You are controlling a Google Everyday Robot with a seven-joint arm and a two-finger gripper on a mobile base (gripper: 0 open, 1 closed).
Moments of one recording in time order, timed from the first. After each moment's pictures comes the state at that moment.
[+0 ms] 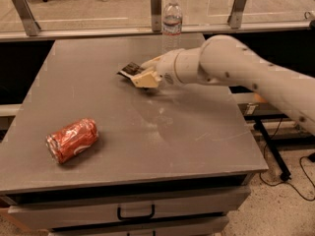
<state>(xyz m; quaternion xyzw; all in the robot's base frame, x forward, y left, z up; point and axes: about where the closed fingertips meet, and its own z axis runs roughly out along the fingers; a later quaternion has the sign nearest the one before) 0.661 0.035 0.865 -0.45 0.72 0.18 0.50</state>
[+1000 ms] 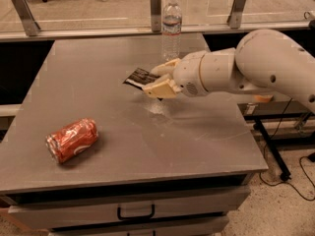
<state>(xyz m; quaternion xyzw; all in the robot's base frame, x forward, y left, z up) 0.573 -0.003 0.898 -0.50 0.69 0.18 0.49</state>
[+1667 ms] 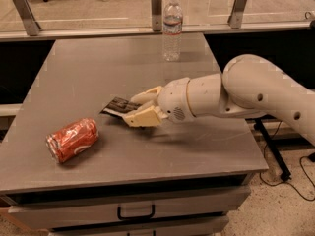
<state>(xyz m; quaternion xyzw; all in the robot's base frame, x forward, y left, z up) 0.509 0.043 0.862 -0.51 0.68 0.30 0.44</state>
